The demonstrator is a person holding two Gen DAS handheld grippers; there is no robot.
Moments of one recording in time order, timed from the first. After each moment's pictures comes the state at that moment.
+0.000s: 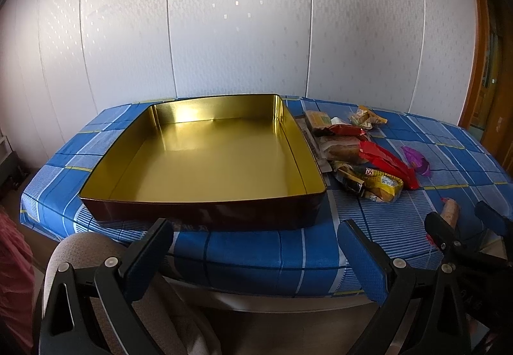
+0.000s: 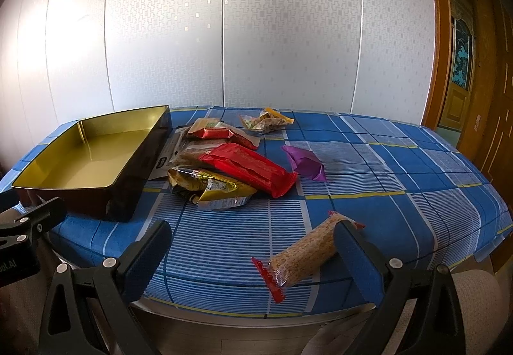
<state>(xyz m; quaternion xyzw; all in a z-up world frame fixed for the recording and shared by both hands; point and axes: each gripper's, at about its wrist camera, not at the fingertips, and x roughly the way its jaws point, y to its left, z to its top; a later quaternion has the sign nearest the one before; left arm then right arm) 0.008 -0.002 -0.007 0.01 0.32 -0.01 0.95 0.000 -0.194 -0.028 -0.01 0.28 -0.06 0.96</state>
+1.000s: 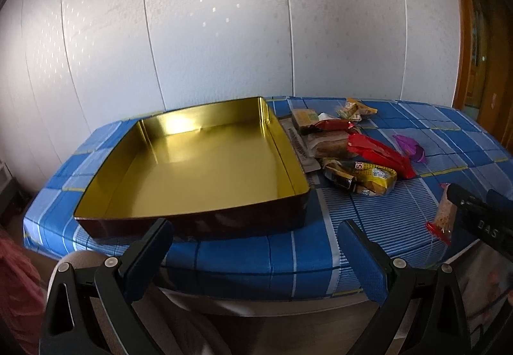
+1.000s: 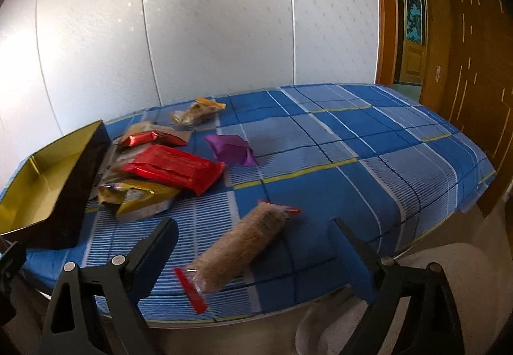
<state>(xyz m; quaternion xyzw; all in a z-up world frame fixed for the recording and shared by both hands) 0.010 -0.024 -0.008 0.06 0.30 -0.03 0.95 0.009 -0.256 -0.034 0.07 0.31 -0.16 0.93</state>
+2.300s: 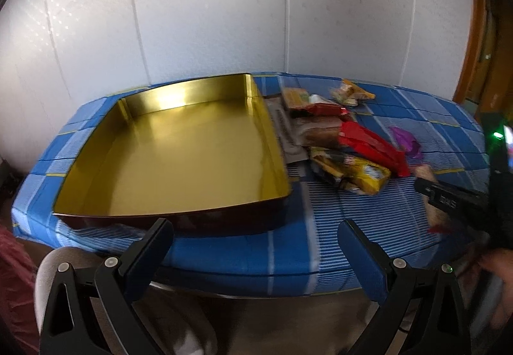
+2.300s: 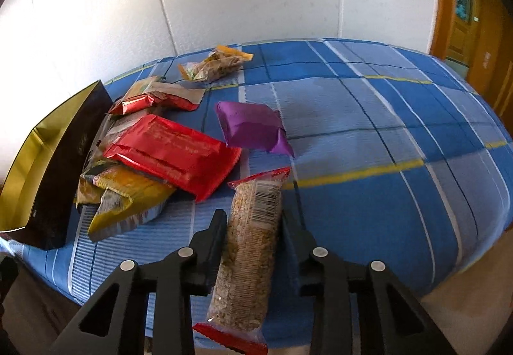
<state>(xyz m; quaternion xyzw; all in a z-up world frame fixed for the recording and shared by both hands) 0.040 -0.040 -0.004 0.03 0.38 -0.05 0.92 0.091 -0.284 -0.056 0.07 0.43 -0.06 0.90</state>
